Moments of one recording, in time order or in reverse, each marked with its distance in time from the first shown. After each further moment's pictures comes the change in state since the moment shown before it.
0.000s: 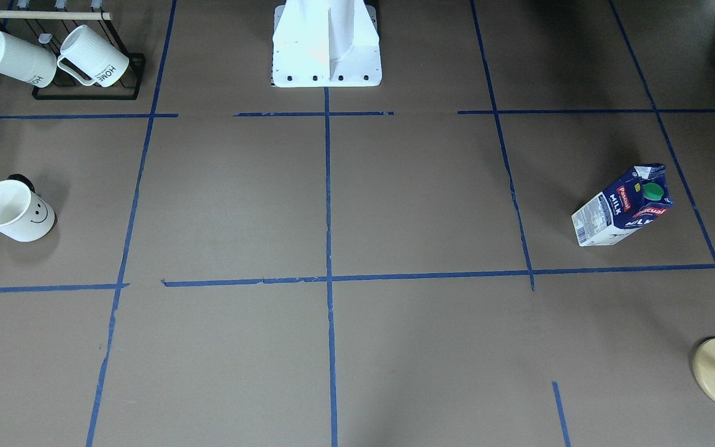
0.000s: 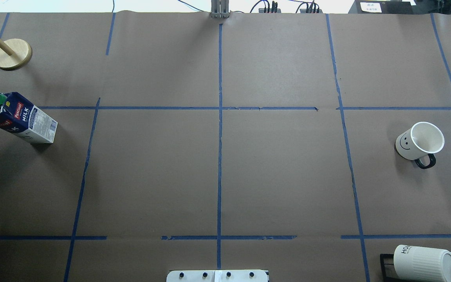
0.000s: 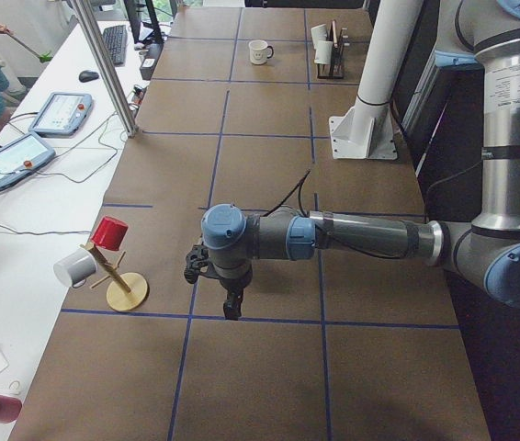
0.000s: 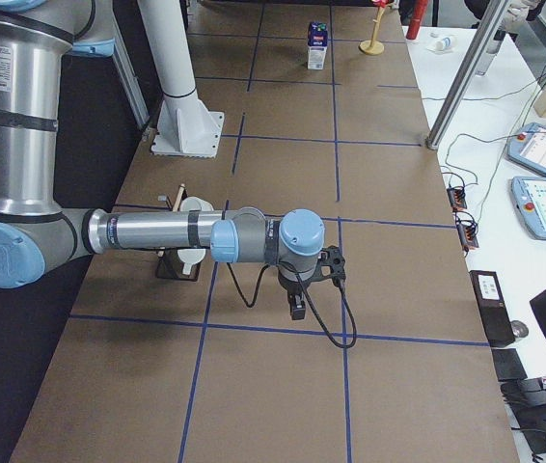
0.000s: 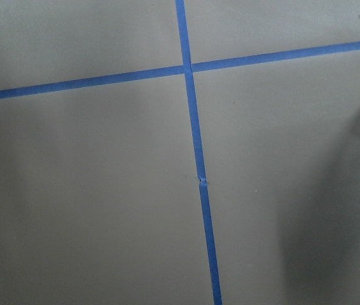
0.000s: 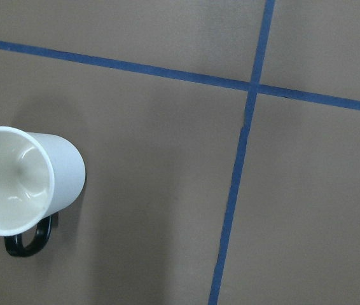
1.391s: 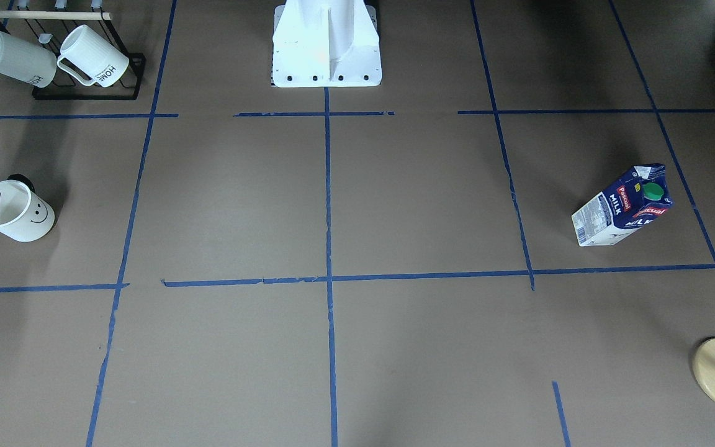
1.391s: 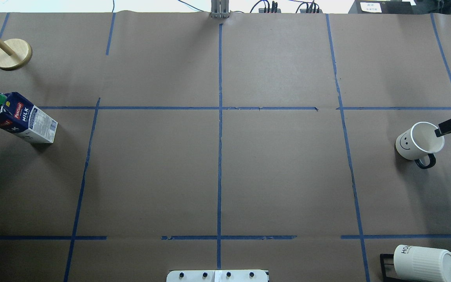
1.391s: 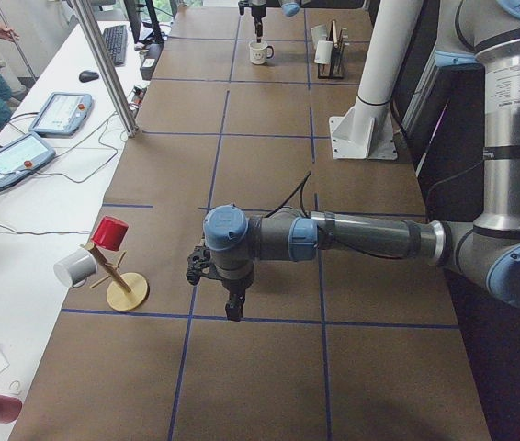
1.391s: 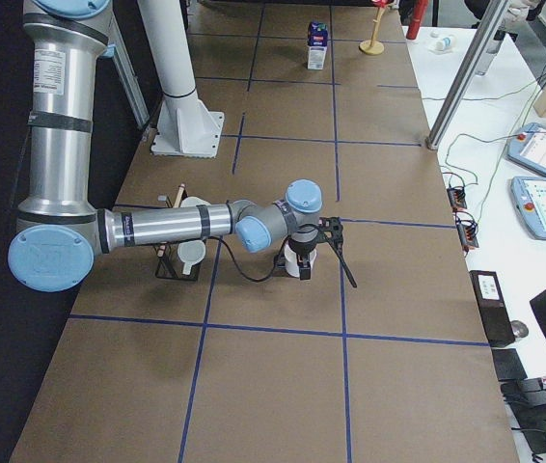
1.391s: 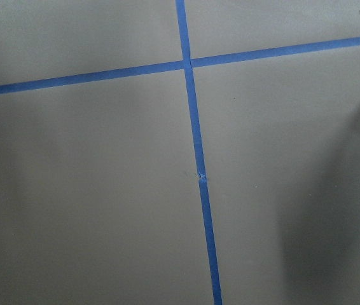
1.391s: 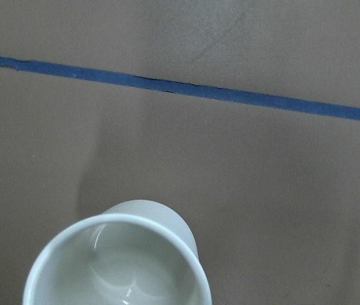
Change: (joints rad) left arm 0.000 0.009 -0.003 0.001 -0.002 0.000; right arm -0.392 0.044 -0.072 0.418 -0.166 0.559
